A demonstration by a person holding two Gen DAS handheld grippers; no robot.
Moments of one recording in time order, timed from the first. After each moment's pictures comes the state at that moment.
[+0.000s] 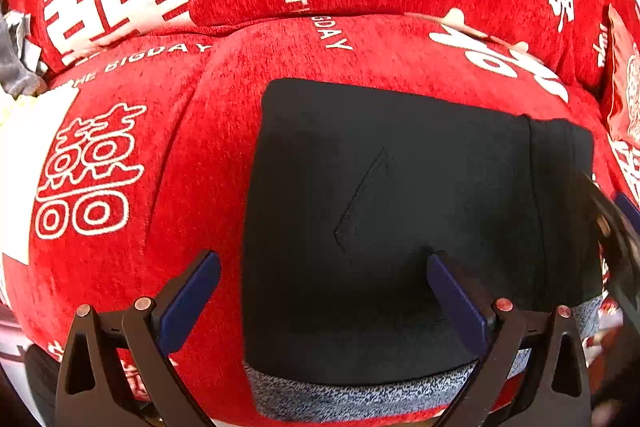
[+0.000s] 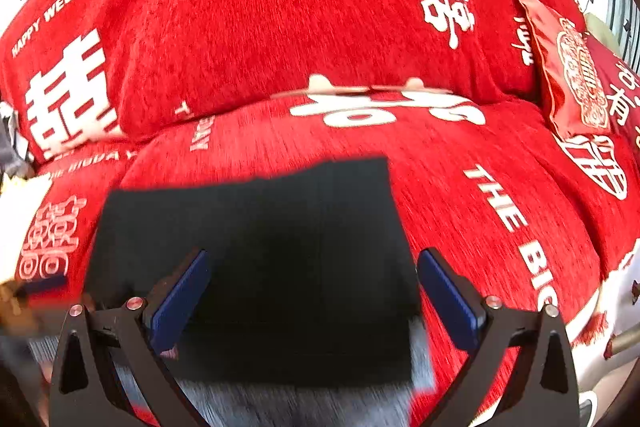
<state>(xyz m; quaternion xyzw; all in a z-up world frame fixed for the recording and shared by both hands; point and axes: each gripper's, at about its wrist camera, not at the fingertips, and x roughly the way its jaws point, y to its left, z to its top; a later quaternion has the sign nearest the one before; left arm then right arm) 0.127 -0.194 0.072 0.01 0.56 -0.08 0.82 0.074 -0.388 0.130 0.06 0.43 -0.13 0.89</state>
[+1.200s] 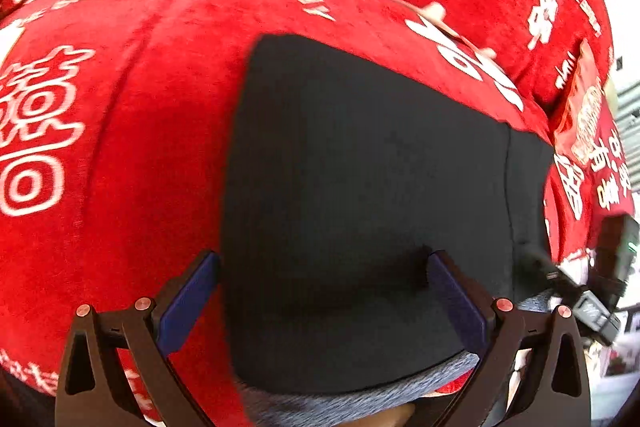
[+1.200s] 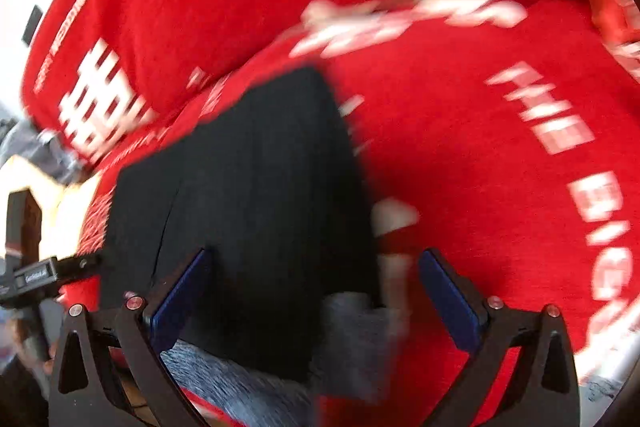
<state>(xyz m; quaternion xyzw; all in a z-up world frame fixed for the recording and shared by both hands) 0.147 -0.167 0.042 -0.10 0.61 -0.18 0.76 0.054 -0.451 0.077 0.22 0.51 0.02 0.83</state>
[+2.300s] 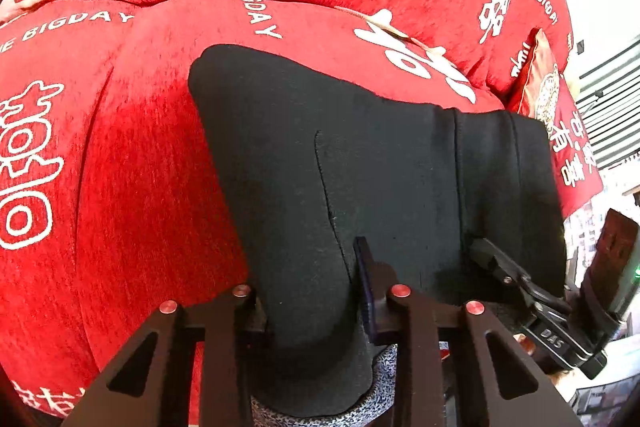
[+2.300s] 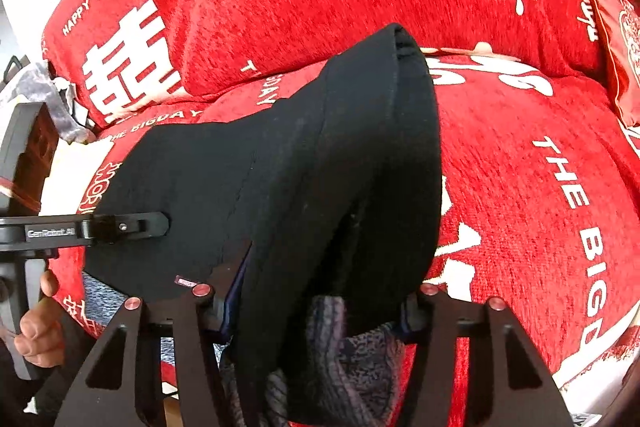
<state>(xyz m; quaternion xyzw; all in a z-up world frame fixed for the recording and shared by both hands) 0.150 -0.160 0.078 -0.11 0.60 -0.26 0.75 0.043 -0.366 0.138 0.10 0.47 0.01 0.87</state>
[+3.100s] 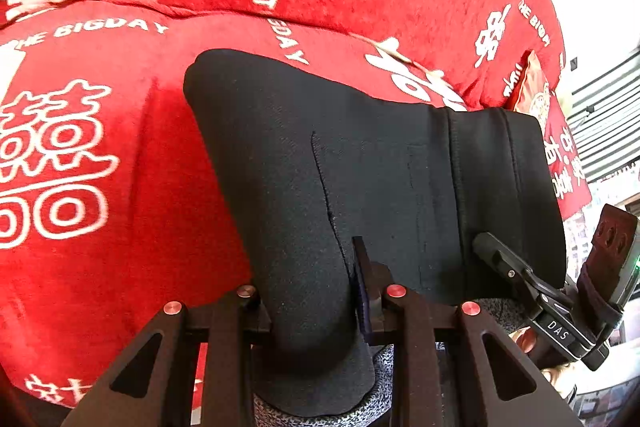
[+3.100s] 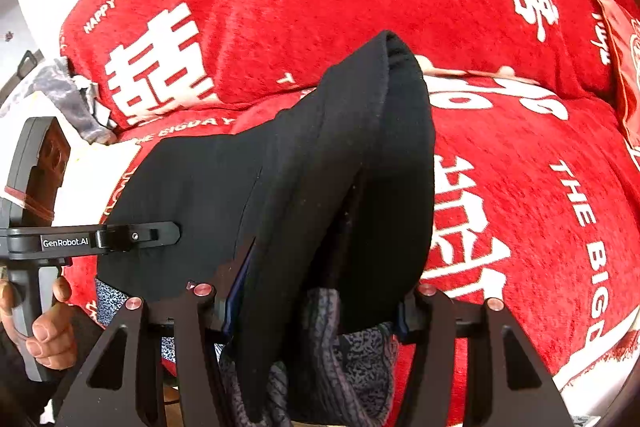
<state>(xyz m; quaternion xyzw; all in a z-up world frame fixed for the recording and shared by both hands) 0.148 -0.095 0.111 -0.13 0.58 -0.26 0.76 0.052 -0.314 0.170 0.10 0.46 0.03 0.88</state>
